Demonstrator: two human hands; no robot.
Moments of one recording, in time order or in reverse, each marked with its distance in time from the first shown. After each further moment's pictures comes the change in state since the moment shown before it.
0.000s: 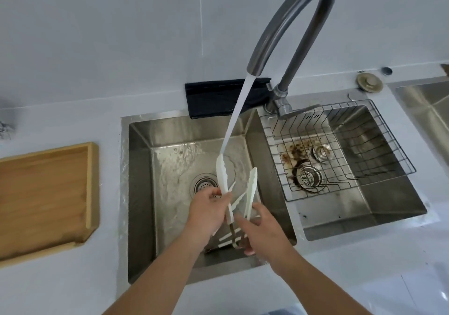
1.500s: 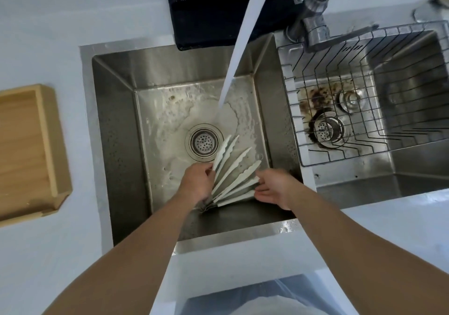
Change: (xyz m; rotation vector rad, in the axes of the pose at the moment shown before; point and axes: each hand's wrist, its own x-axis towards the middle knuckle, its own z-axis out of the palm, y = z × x) left_hand 0.098 -0.111 -0.010 0.743 -0.087 0.031; right_hand 0.126 0.053 -0.030 0.137 0.004 0.587
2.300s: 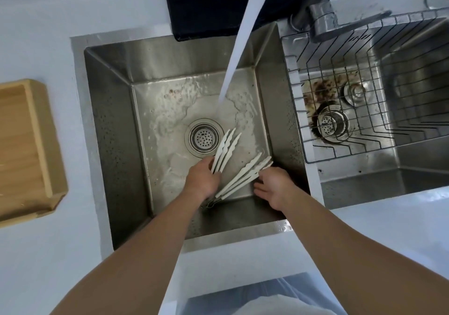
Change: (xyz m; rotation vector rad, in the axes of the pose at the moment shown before) left_hand 0.003 0.006 0.011 -0.168 -0.021 -0.126; right_hand 0.032 0.015 0.014 0.214 0.136 -0.028
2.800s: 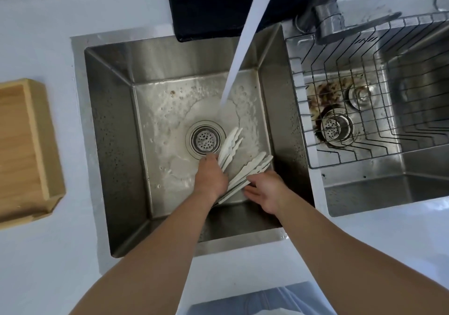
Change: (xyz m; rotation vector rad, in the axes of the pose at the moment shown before) left_hand 0.007 0.022 0.015 0.087 0.096 -0.037; right_hand 0.008 0.006 0.015 0.065 -0.118 0.002
